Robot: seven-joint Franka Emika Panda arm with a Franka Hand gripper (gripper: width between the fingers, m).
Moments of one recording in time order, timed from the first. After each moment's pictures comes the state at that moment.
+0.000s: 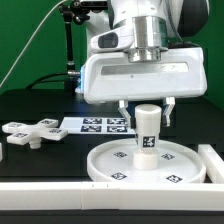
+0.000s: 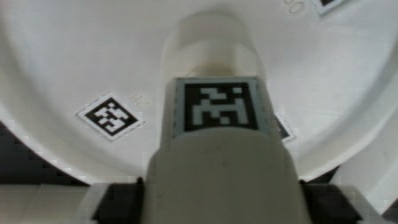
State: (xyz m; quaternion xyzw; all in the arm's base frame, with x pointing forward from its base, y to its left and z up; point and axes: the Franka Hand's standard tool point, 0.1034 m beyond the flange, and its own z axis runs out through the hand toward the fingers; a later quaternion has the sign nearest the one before) arm 0.562 0.037 0.072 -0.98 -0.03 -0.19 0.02
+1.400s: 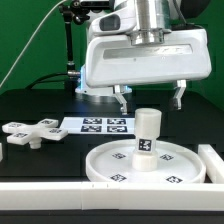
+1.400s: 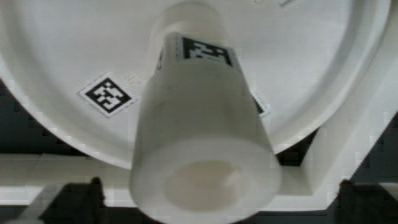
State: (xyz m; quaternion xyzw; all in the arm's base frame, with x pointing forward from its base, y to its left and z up) arm 0.565 0.040 0.101 -0.98 -0.04 -0.17 0.03
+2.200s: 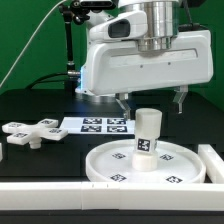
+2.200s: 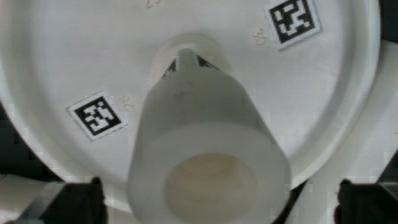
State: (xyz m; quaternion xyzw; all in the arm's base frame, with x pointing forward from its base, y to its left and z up) arm 0.571 0.041 0.096 -0.99 -0.12 -0.06 0.03
